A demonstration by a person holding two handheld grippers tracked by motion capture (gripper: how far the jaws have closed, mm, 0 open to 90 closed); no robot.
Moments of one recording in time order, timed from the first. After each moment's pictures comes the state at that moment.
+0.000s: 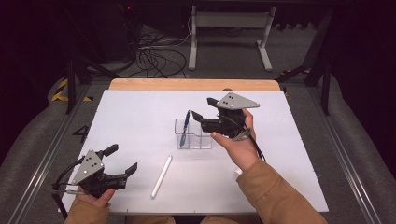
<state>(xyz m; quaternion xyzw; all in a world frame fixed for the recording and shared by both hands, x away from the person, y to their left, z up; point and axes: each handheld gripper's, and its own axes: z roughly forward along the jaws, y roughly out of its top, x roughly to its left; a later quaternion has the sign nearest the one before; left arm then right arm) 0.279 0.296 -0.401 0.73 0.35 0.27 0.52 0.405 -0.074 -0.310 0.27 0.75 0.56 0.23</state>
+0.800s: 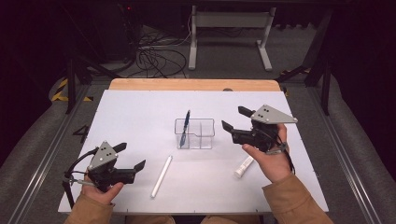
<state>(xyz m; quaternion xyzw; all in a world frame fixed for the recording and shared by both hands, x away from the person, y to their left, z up) 0.298 0.273 -0.388 0.78 0.37 0.23 0.44 0.377 -0.150 -0.320 0.29 0.74 0.54 0.27</state>
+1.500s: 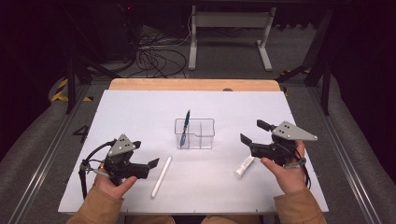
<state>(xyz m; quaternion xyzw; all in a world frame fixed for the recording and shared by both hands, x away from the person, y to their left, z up) 0.317 0.238 -0.378 0.81 0.37 0.18 0.41 0.362 -0.204 -0.362 0.32 0.73 0.54 0.26</state>
